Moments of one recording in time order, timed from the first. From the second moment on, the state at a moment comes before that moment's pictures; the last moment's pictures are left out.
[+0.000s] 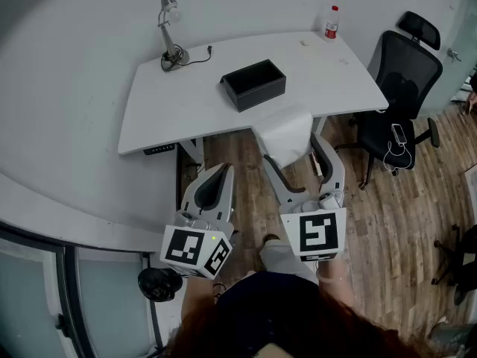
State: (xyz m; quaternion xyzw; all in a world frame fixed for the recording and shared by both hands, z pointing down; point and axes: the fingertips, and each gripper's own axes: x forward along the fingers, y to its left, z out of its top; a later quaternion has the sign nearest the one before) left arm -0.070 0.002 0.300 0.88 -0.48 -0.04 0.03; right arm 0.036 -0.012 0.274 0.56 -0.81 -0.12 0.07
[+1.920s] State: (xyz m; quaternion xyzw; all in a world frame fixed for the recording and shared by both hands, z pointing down) left arm -0.049 -0.134 0.306 0.86 -0.51 -0.03 0.03; right arm 0.043 -0.157 0.279 0.51 -0.85 -0.14 0.08
